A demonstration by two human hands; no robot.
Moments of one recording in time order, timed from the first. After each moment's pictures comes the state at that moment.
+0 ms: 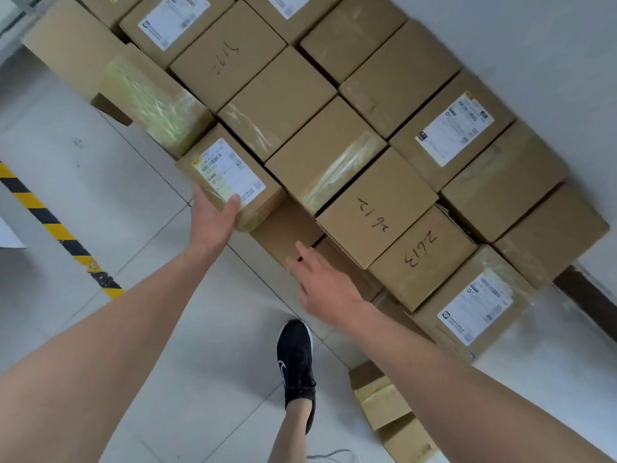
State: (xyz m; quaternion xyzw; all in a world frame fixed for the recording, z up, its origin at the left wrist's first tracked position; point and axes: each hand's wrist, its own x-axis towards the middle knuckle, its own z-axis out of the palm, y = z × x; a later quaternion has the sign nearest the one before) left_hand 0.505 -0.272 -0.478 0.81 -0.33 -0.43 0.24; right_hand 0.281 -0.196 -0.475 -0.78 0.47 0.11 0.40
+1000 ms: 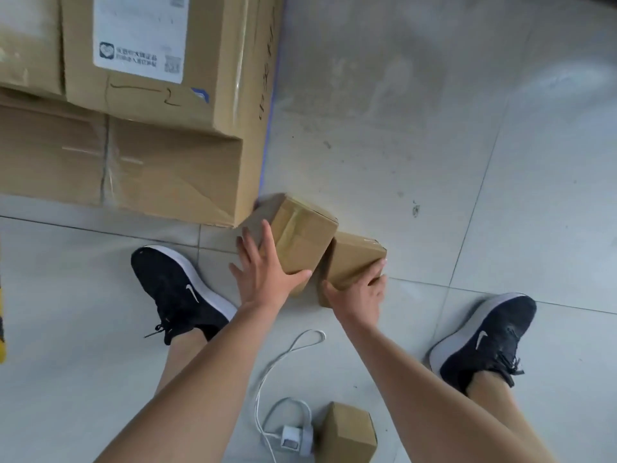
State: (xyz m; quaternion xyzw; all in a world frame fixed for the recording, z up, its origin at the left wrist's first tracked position) left_hand 0.174 0.140 -0.690 0.58 -0.72 -0.26 -0.27; right_hand 0.065 0.250 -0.686 0.01 0.89 0.01 0.46
